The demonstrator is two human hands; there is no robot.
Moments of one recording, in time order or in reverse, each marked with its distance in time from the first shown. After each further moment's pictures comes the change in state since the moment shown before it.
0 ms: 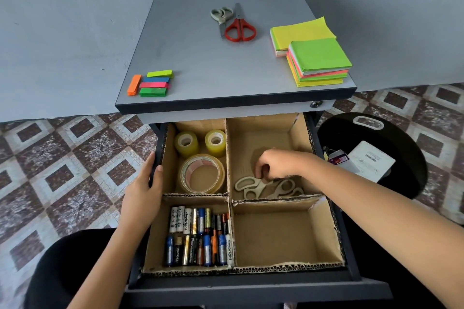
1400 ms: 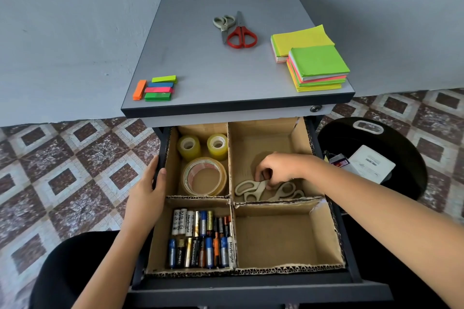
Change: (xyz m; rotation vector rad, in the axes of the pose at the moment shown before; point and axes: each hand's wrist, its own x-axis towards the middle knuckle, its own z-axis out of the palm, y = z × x) left_hand -0.001 0.003 -0.003 -0.032 -0.004 0.022; right_hand 0.004 0.008 -0.001 -0.140 -0.027 -0.113
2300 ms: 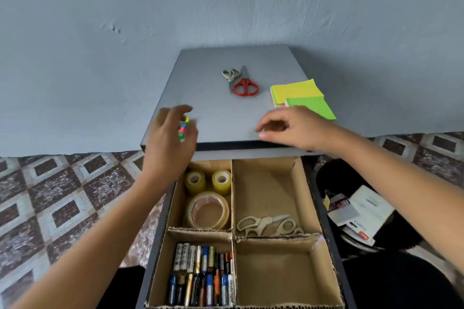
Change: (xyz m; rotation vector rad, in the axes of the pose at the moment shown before) left_hand 0.029 0.146 -0.045 0.019 0.335 0.638; right_hand -0.109 -0.062 -0.124 0.223 0.715 -0.202
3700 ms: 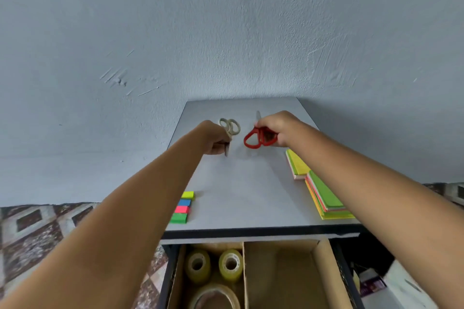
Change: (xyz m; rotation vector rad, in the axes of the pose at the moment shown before) left_hand 0.203 -0.010 0.092 -0.371 -0.548 -0.763; right_hand 0.196 0.016 -0.028 0.834 0.292 0.650
